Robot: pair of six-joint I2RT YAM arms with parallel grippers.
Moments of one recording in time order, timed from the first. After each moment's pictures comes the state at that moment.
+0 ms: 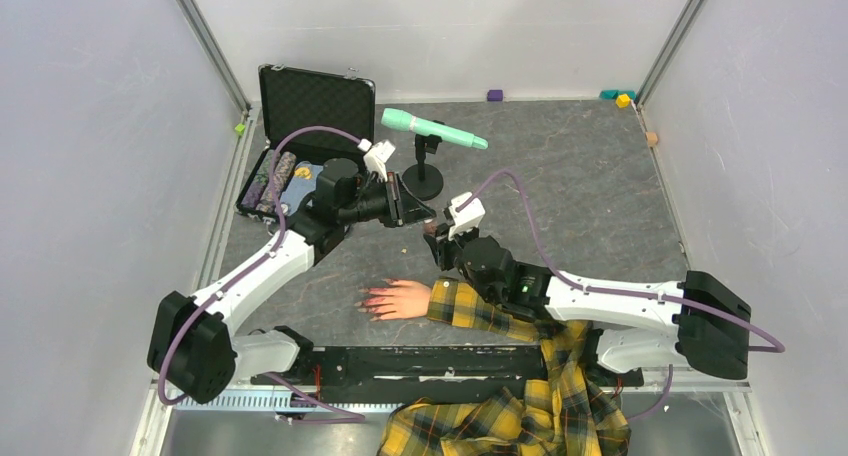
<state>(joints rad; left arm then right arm) -0.52 1.22 0.83 0.05 0.59 -0.67 1.16 1.26 0.71 0.33 0.58 0.28</state>
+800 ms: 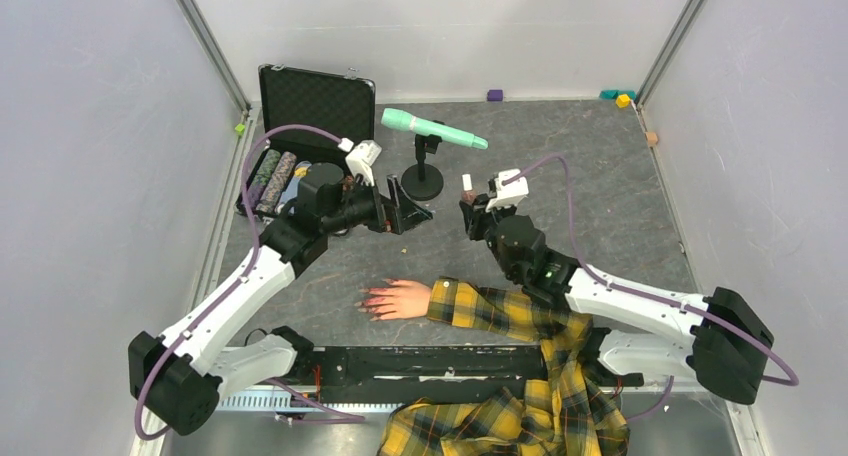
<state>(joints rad) -0.54 1.06 0.88 -0.19 0.44 -0.56 0.99 1.16 0.65 0.37 0.65 0.27</state>
